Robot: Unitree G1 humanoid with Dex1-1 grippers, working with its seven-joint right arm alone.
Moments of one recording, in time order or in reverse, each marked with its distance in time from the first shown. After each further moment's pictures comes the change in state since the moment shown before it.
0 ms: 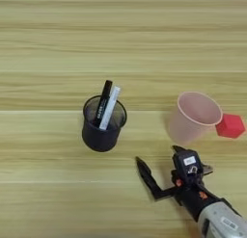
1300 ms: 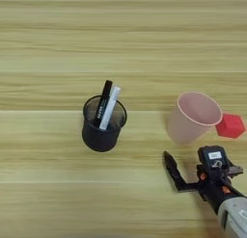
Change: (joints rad) arm -0.065 0.007 -0.134 0.056 -0.004 0.086 -0.083
